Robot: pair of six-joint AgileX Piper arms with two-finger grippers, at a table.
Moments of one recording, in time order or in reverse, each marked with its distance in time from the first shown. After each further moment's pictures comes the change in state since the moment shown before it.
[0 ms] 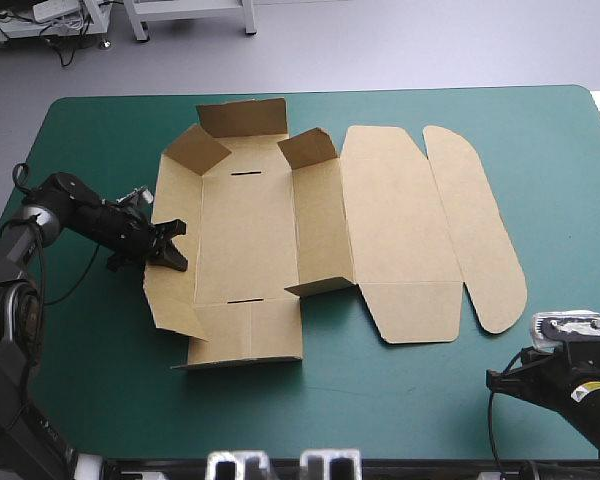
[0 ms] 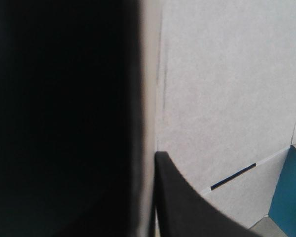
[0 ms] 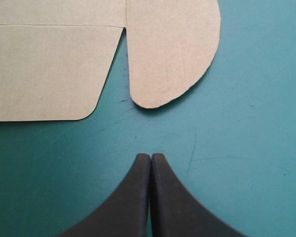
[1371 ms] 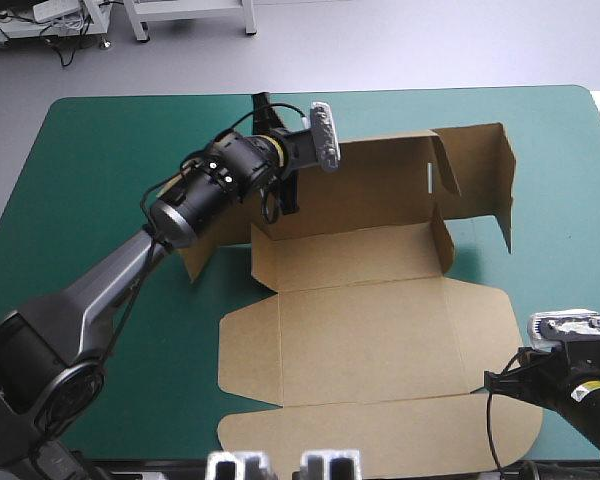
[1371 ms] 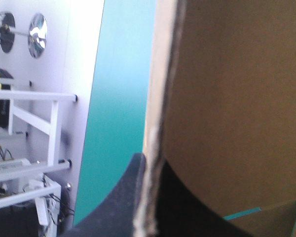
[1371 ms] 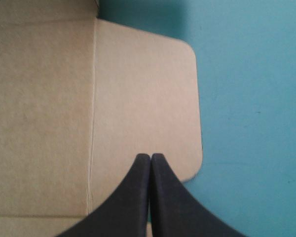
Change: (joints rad) left arm -0.872 -0.078 -0.486 1.028 -0.407 0.259; right arm 0.000 0.000 -0.017 0.027 0.013 -0.033
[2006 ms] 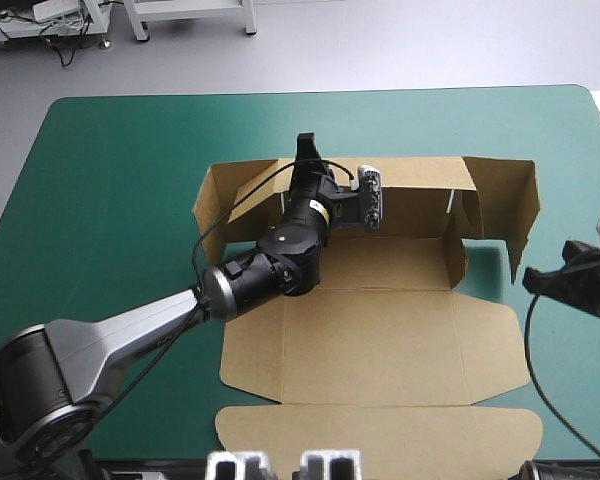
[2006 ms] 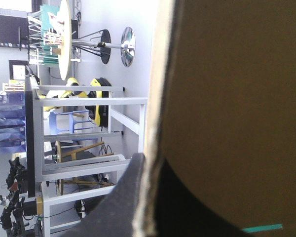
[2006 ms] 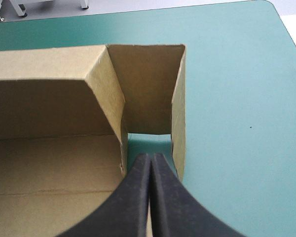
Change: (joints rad) left arm -0.266 -0.037 0.329 0.842 -0.086 -0.740; right arm 0.000 0.251 -0.565 -0.026 0.020 0.158
